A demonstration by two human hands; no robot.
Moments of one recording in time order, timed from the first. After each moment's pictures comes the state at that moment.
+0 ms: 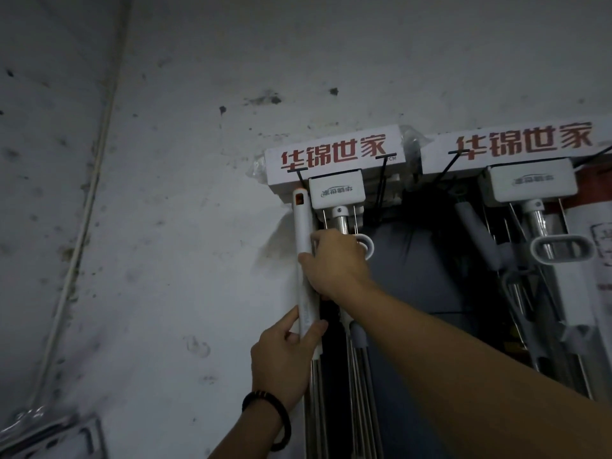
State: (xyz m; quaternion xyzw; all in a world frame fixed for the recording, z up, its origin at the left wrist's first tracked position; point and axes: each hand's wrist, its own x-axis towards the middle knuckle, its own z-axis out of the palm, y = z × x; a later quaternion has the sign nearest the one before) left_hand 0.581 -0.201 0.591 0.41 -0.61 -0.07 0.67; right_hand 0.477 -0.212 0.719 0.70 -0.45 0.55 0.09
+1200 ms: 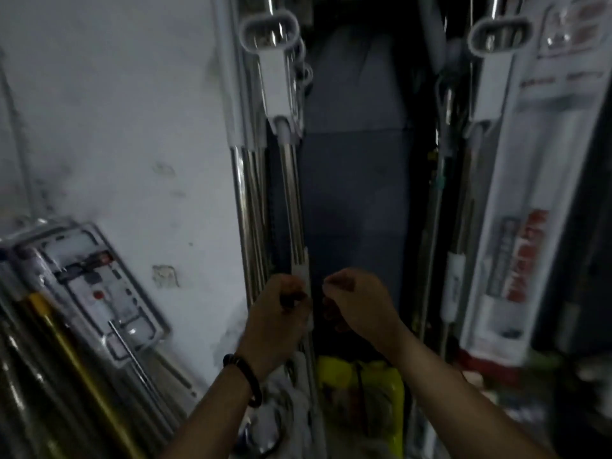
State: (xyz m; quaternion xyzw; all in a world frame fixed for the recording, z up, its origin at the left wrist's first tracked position) left_hand 0.487 -0.101 0.344 0.50 -0.64 -0.22 0.54; right_hand 0.314 -0.129 0.366 0.65 -0.52 0.45 -0.32
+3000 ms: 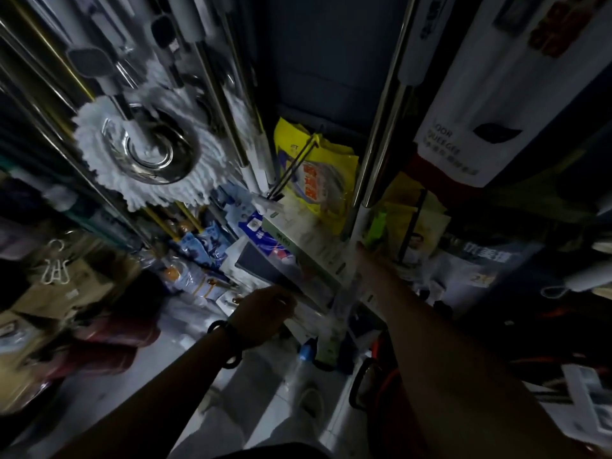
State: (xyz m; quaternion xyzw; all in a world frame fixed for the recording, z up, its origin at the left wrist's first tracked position) left_hand 0.205 -0.005 0.003 0.74 -0.44 -0.48 0.15; right_hand 0.024 -0.224 -0.119 0.40 -0.68 0.15 -0.59
